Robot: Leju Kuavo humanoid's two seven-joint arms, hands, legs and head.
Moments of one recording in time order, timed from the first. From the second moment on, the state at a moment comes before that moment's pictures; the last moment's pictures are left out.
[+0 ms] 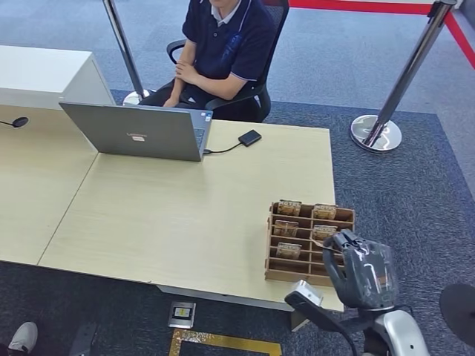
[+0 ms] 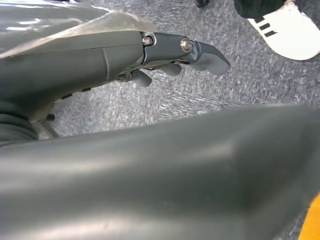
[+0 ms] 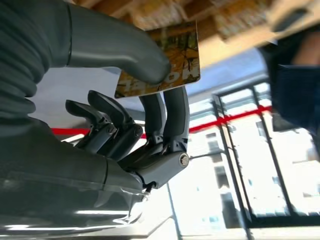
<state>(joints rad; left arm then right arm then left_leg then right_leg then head) -0.06 -0.18 0.98 -0.20 -0.94 0.11 -0.13 0.11 -0.09 0.38 -1.58 1.28 -0.19 -0.23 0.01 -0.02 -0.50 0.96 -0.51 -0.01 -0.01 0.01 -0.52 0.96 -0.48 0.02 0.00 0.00</state>
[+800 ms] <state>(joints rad) -0.08 -0.20 1.00 -0.20 -1.03 0.11 -0.11 -0.73 0.21 0.47 -0.75 1.19 -0.38 -0.19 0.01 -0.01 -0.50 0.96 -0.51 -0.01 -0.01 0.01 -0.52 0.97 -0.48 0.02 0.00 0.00</state>
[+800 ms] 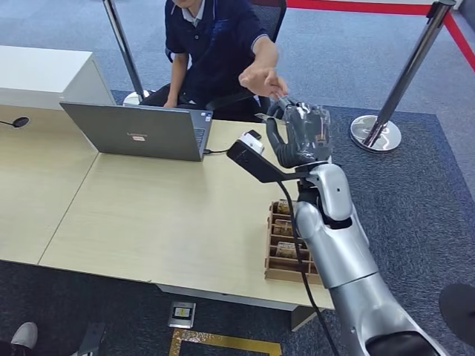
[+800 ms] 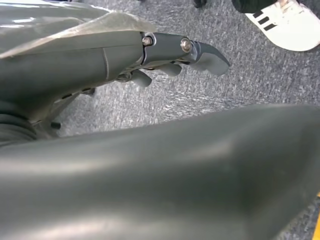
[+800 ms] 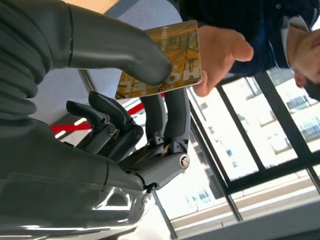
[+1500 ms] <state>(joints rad) -0.08 -0.19 1.00 -0.20 -1.05 0.10 -0.11 -0.84 0.32 0.42 -0.44 1.20 -0.39 -0.20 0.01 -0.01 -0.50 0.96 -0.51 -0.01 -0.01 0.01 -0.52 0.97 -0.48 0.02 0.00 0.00</state>
